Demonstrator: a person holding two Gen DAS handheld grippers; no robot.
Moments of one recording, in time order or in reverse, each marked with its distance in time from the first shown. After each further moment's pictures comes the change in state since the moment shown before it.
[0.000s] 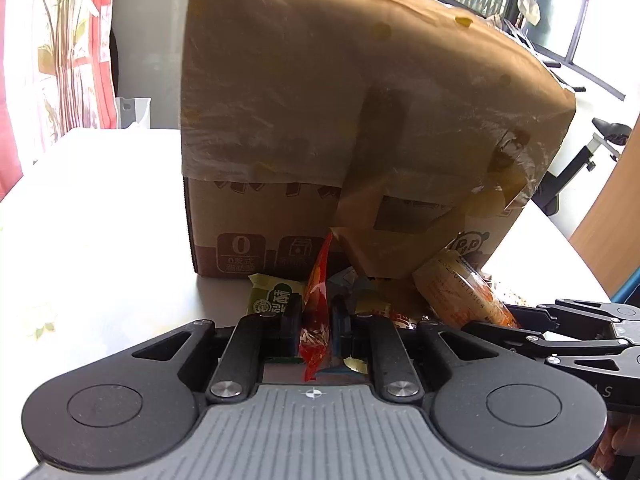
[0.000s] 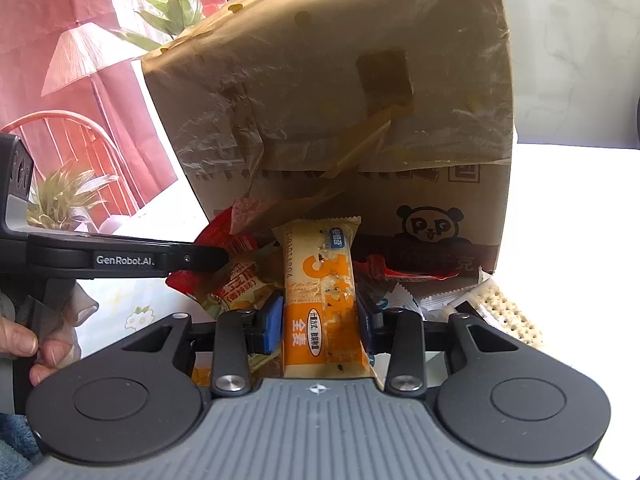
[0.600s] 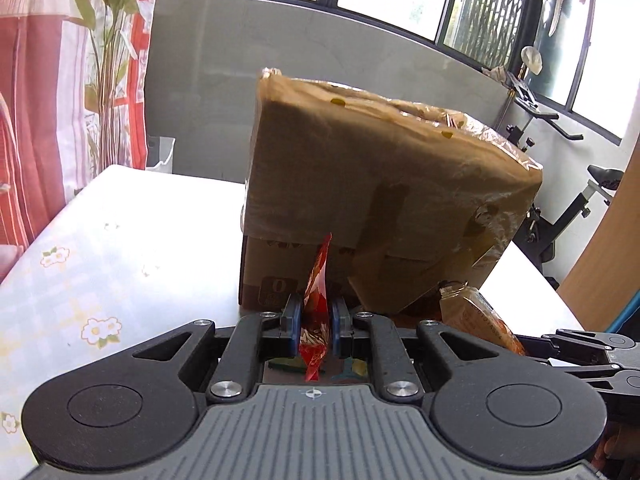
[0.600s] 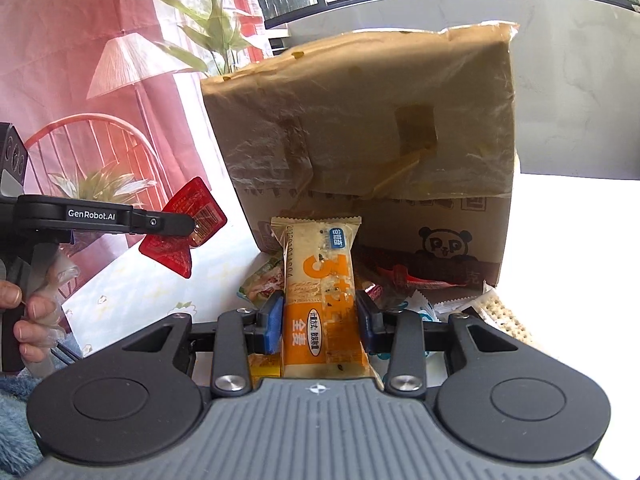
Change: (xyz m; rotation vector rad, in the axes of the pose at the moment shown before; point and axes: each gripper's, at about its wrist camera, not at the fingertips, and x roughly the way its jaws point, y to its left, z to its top) left arm -0.079 0.016 0.007 -0.030 -0.152 0.020; right arm -0.047 0.016 -0.003 -0.063 -0.064 0.061
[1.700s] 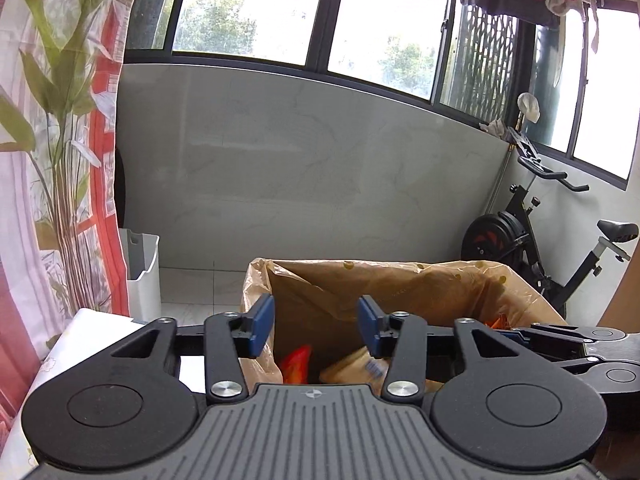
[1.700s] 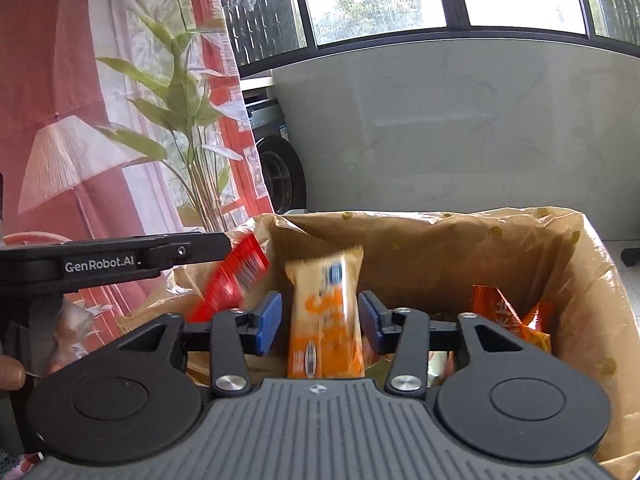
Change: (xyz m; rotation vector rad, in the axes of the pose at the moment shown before) left arm 0.087 -0.006 0.168 0.055 -0.177 -0.008; right arm 0.115 -0.006 0.201 -0.016 -0.093 -0.045
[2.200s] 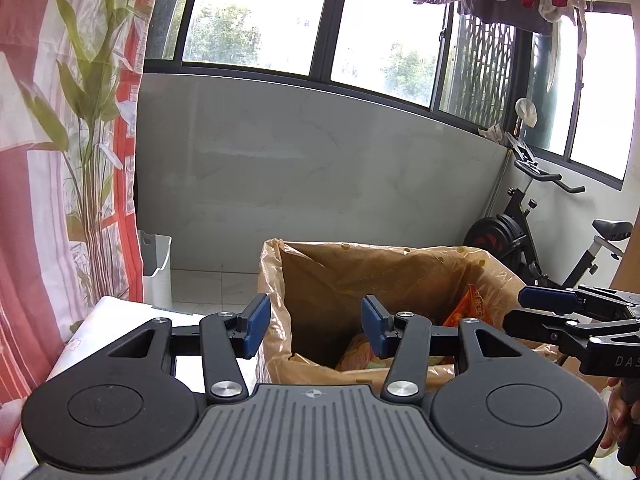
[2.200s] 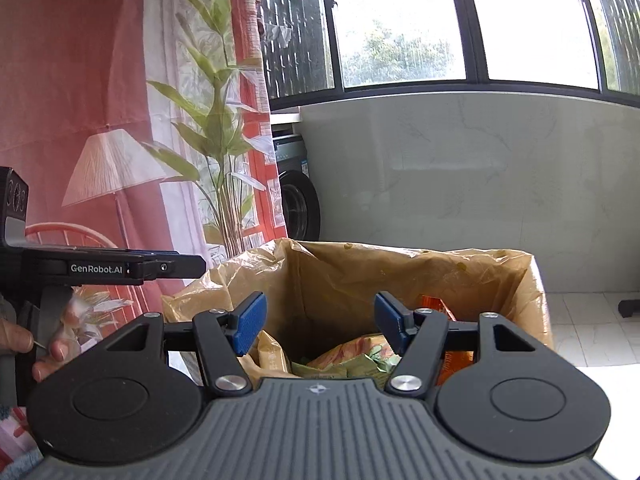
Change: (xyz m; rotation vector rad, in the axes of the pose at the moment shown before) left arm -0.066 -0.001 -0.027 -0.002 -0.016 0.019; right arm -0.085 -0.004 -0.019 -0.132 -0.128 0.028
